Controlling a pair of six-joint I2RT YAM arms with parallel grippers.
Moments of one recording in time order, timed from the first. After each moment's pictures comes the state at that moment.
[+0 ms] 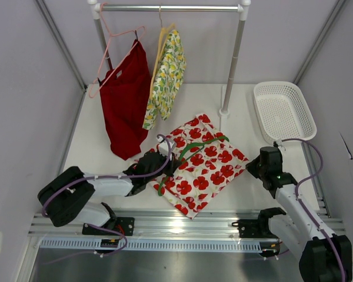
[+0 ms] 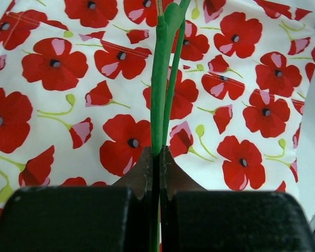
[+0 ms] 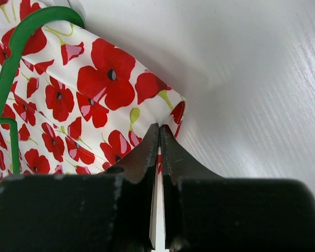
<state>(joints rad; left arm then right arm) -0.82 1.38 0.40 0.61 -0.03 -0.28 0.17 0.85 0.43 -0.34 0.13 0.83</state>
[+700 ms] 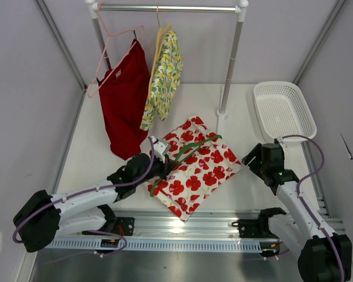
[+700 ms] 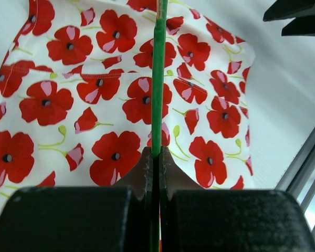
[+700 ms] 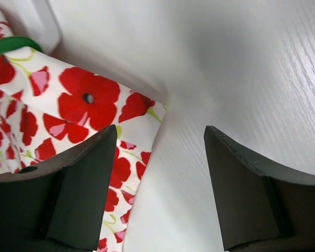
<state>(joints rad) -0.84 1.05 0.39 0.36 0.01 -0.23 0.15 0.87 0.47 -0.39 0.12 0.79</state>
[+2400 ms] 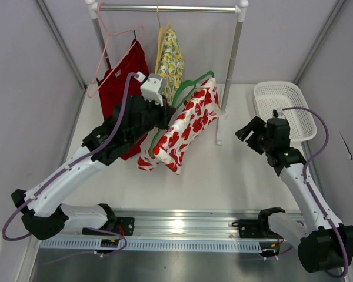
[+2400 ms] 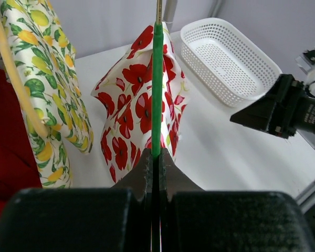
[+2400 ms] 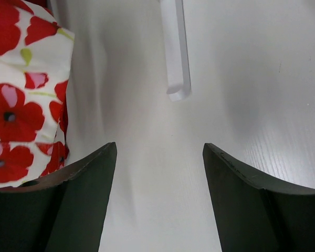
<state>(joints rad) -0.86 1.18 1.44 -0.46 -0.26 -0.24 0.16 1.00 0.83 -0.39 -0.06 0.72</state>
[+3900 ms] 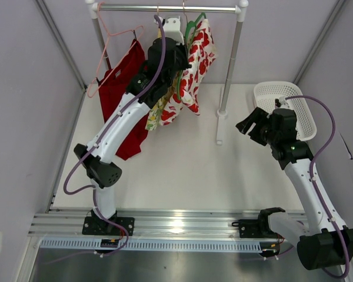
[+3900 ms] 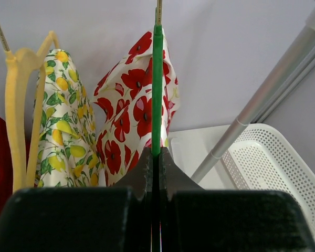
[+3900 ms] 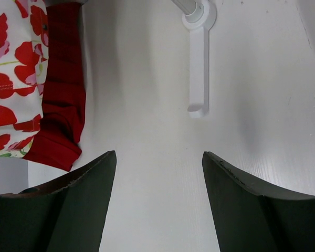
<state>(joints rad) -0.68 1.91 2.31 -0.43 -0.39 -0.22 0.15 1.02 1.01 -0.50 -0.12 0.64</state>
